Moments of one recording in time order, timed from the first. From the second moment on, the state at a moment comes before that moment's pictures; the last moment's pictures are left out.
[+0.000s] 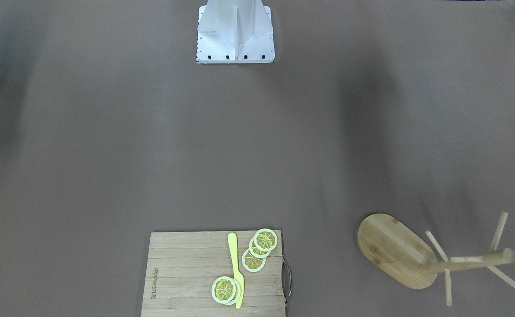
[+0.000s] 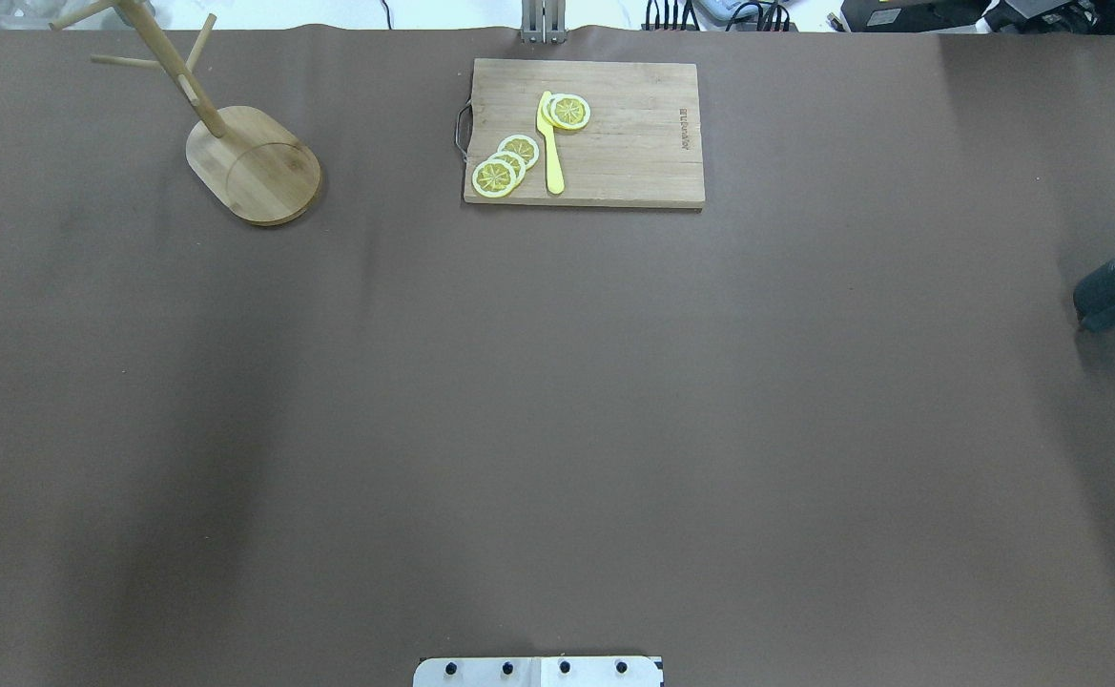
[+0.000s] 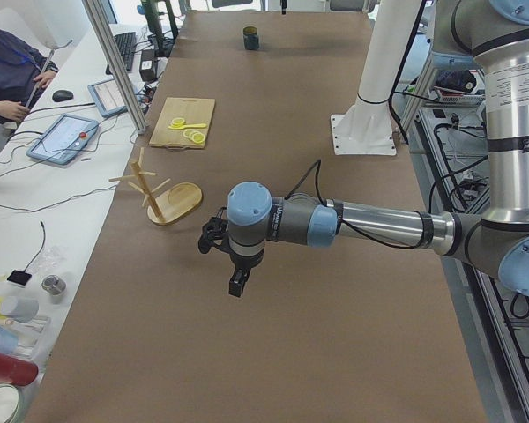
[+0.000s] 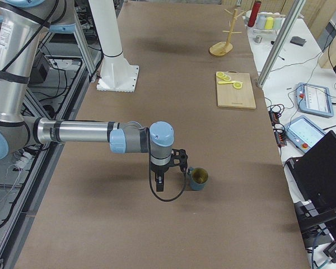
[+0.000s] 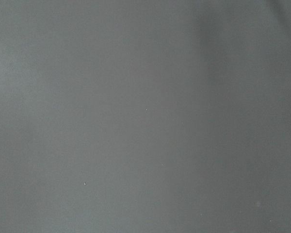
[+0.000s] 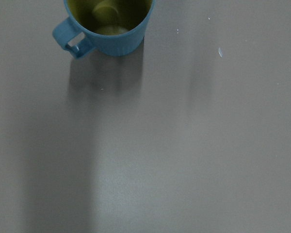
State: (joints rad) left arm -1.57 -1.41 -1.85 -1.59 -2.36 0.18; right arm 1.45 -1.89 1.89 -1.53 2.25 -0.01
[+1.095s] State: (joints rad) left arm -1.56 -1.35 -1.90 -1.61 -2.37 0.18; right arm 1.45 -1.88 1.90 -1.53 2.25 -0.01
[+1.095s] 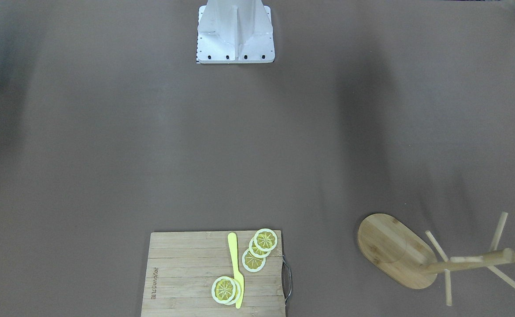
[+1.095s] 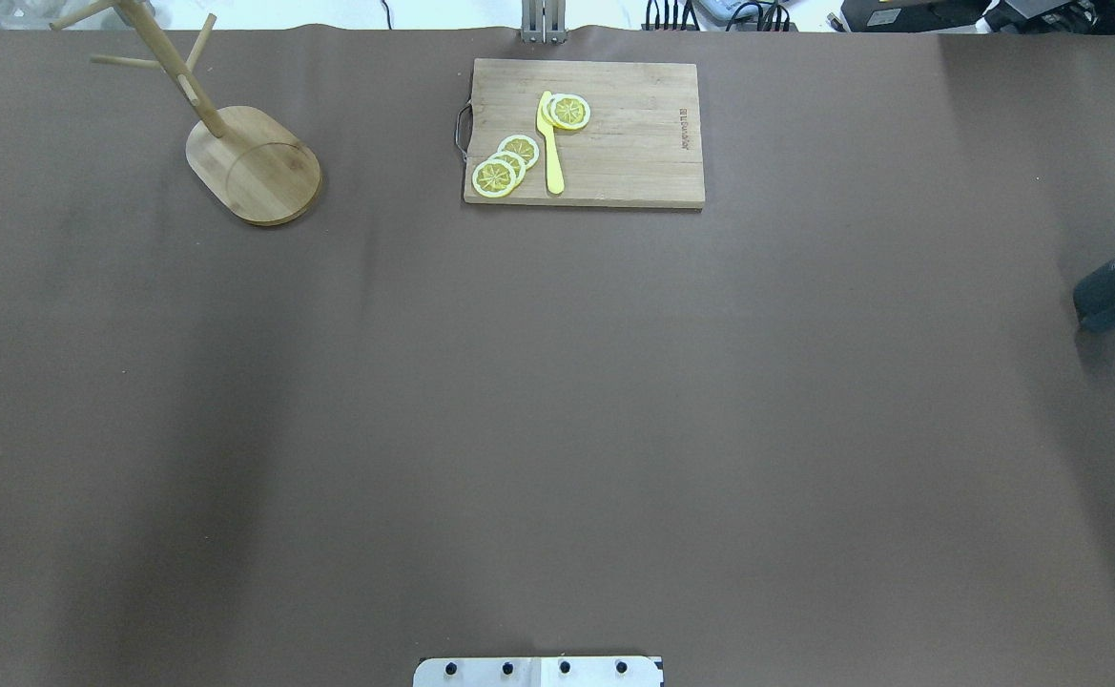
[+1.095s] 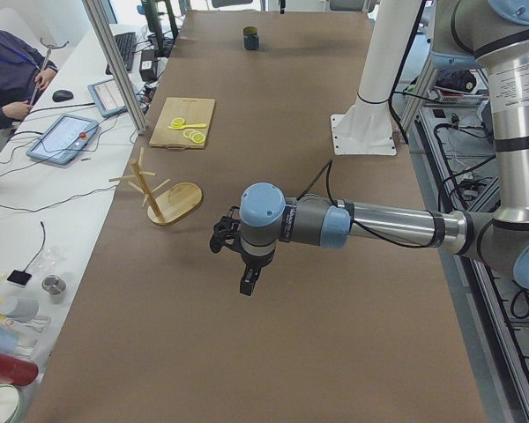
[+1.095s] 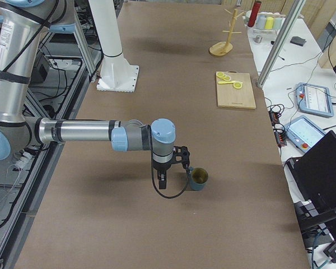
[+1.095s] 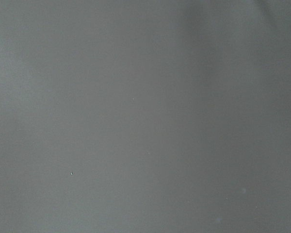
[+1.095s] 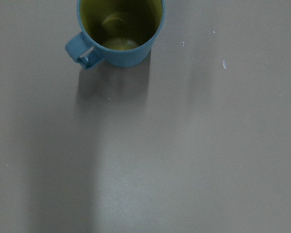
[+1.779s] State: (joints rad) left arm -1.56 -1.40 -1.90 -1.62 -2.37 0.17; right arm 1.45 -1.83 1.92 -1.51 2.25 -0.01
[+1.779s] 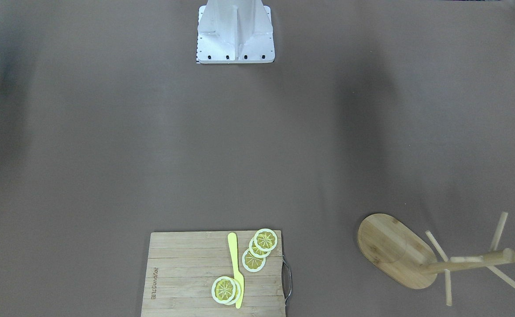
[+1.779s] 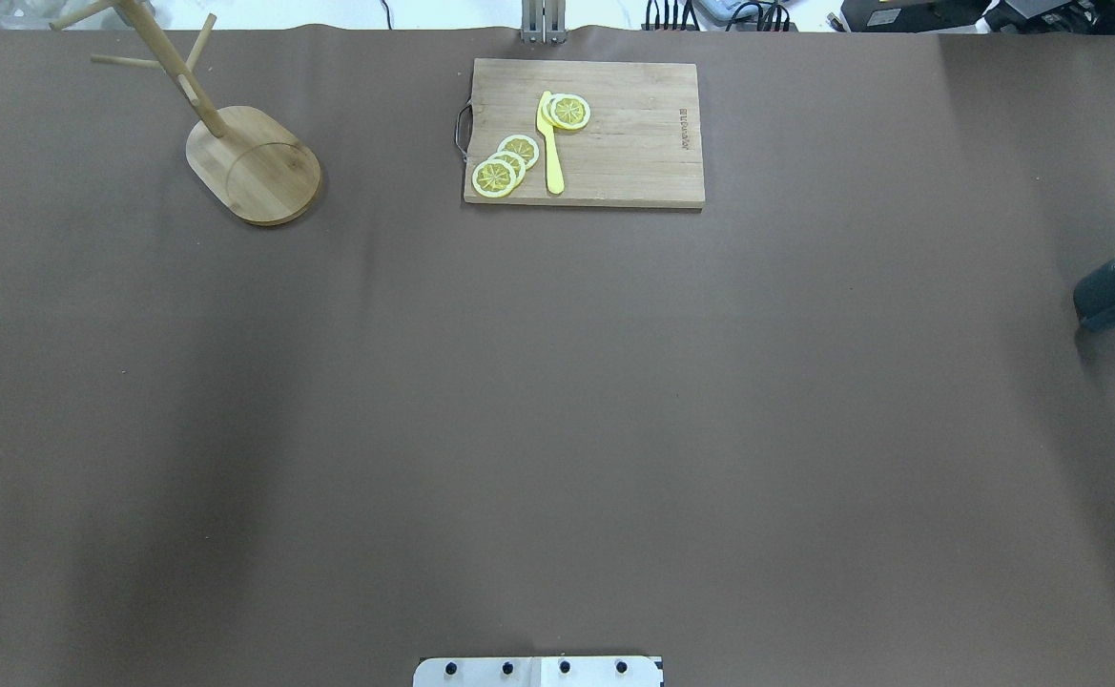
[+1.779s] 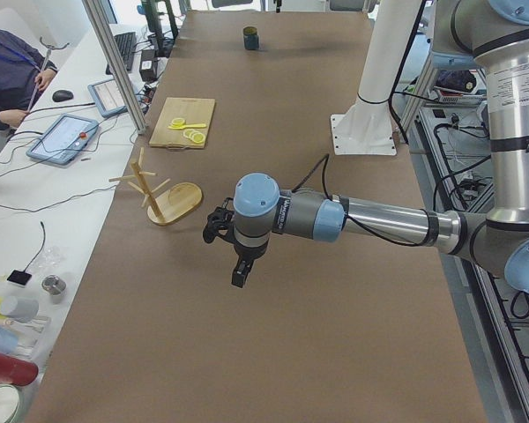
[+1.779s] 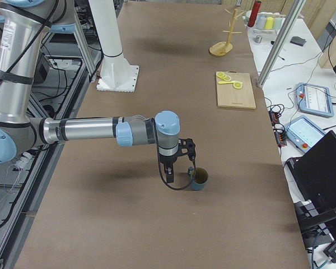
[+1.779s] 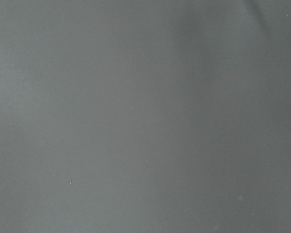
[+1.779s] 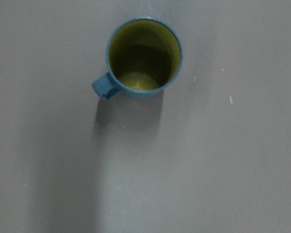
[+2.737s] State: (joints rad) left arm -1.56 -1.44 -1.77 -1.96 -2.38 0.15; right arm 1.45 -1.79 1.91 -1.42 2.25 -0.01
